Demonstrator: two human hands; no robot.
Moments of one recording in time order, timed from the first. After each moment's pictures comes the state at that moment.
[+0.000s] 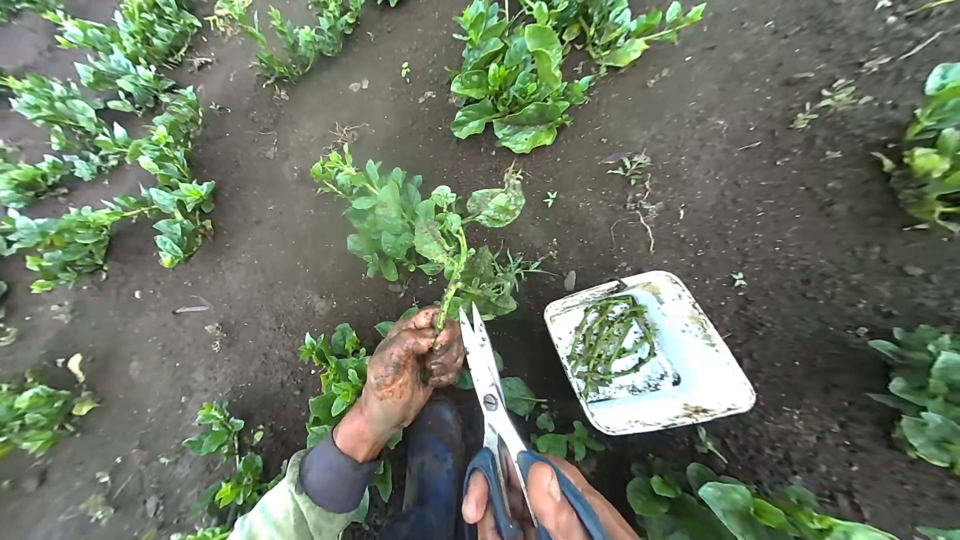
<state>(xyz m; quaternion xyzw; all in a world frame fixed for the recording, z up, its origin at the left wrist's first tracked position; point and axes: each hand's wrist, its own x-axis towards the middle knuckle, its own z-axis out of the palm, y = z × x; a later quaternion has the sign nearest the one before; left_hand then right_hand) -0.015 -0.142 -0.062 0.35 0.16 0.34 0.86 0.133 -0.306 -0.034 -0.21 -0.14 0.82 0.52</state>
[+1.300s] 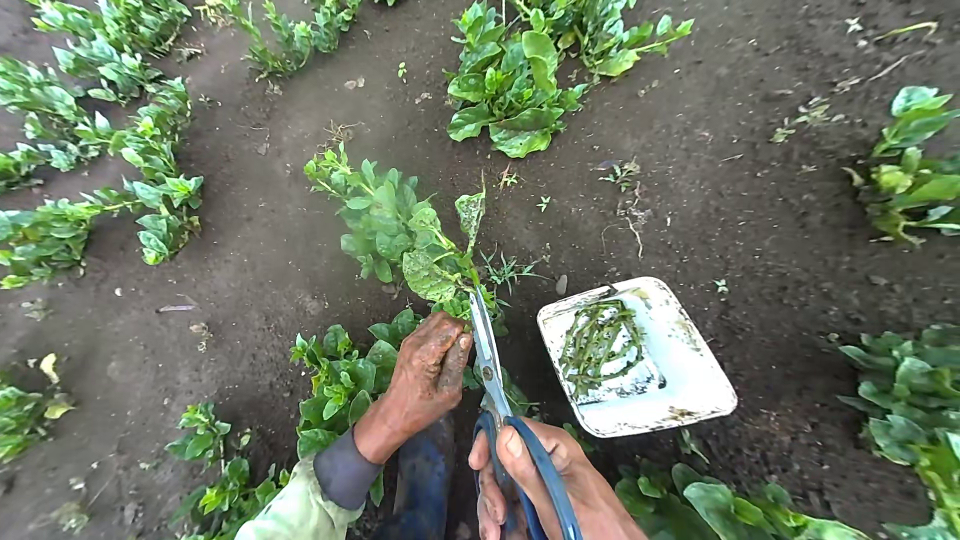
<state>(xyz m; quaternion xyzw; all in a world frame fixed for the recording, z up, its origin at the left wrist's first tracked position) -0.005 -0.146 -0.102 0.81 0.28 0.37 0.37 0.137 -0.288 -0.030 -0.38 -0.18 0.74 0.51</state>
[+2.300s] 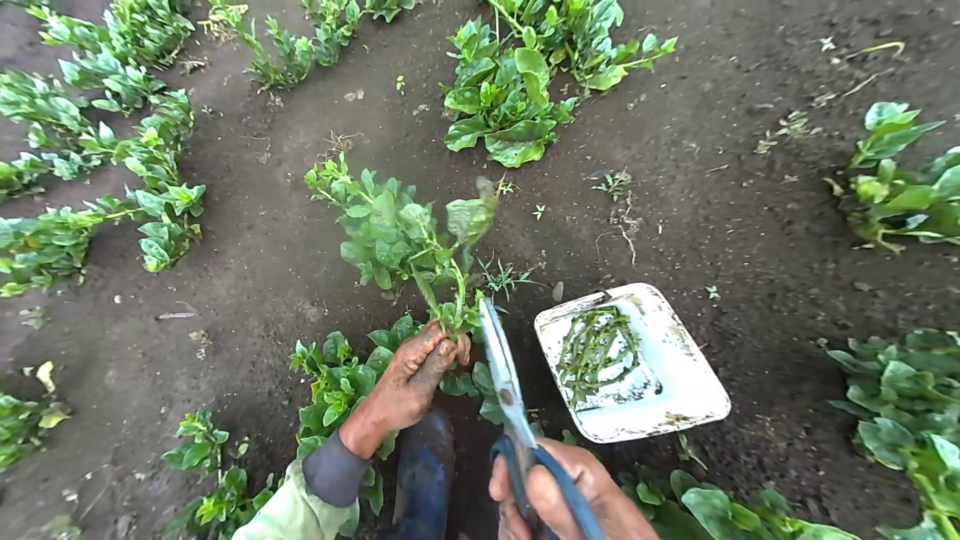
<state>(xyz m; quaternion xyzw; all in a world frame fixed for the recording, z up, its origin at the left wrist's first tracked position) -0.021 -0.135 -0.096 0.69 0.19 0.33 0.62 0.148 -0.301 -0.025 -0.39 -0.26 0.71 0.52</state>
